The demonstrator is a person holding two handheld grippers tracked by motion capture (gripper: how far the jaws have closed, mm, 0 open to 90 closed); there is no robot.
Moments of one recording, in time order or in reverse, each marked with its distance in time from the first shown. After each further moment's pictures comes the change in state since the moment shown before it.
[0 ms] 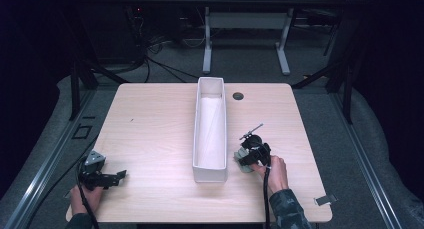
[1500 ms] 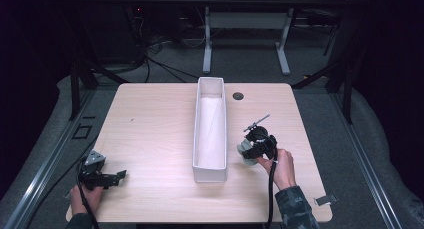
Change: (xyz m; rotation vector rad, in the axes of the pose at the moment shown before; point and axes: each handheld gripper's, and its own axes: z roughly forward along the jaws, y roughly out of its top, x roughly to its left) left arm 0.000 0.000 0.000 -0.001 -0.001 0.001; right arm 0.004 0.011 -0.050 -0.036 -0.019 -0.010
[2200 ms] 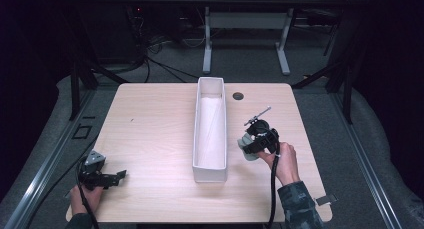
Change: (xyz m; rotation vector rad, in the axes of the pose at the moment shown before) left arm 0.000 0.000 0.000 0.001 0.000 0.000; right arm 0.001 0.014 -0.024 -0.005 -0.004 -0.024
